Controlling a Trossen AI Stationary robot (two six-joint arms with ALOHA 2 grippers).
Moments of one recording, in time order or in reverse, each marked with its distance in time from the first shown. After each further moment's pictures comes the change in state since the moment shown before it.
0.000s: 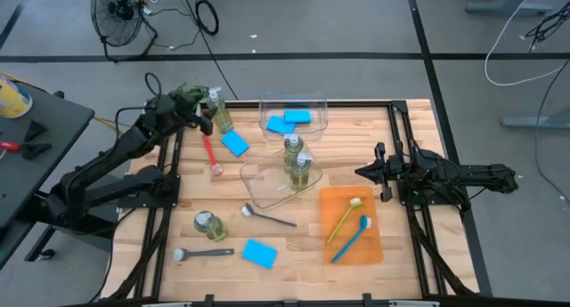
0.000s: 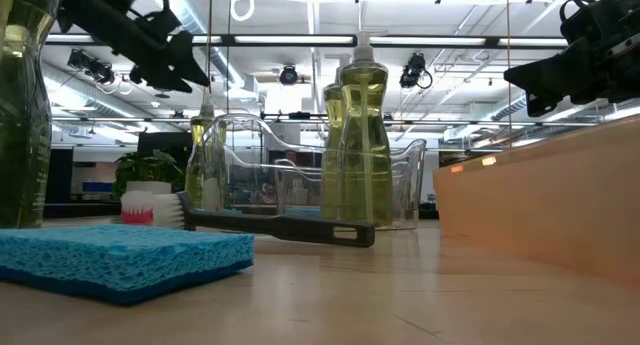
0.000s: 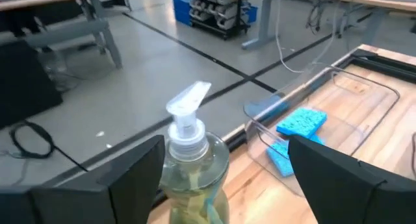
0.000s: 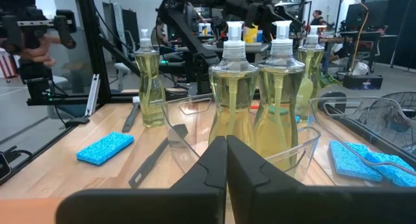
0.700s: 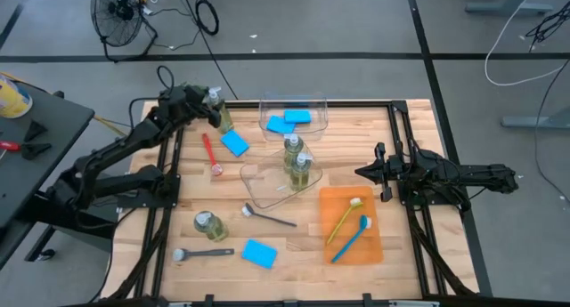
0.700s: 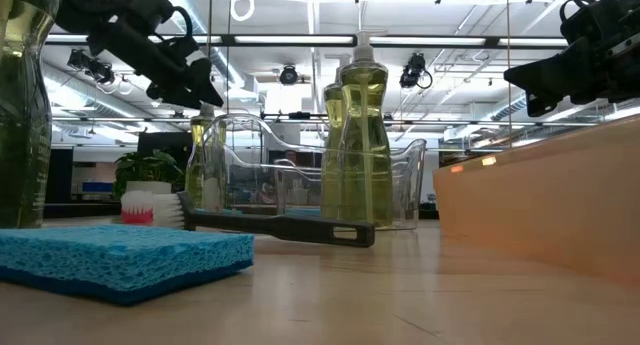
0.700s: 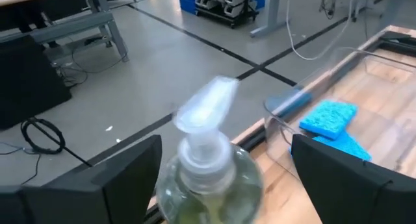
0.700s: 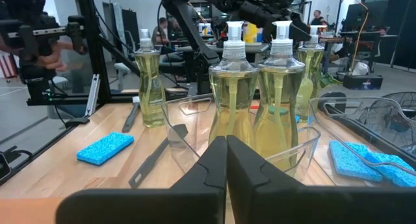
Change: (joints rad) left arm 0.074 0.212 -0.001 0.181 0.031 0.058; right arm 0.000 0.000 0.000 0.000 0.000 0.000
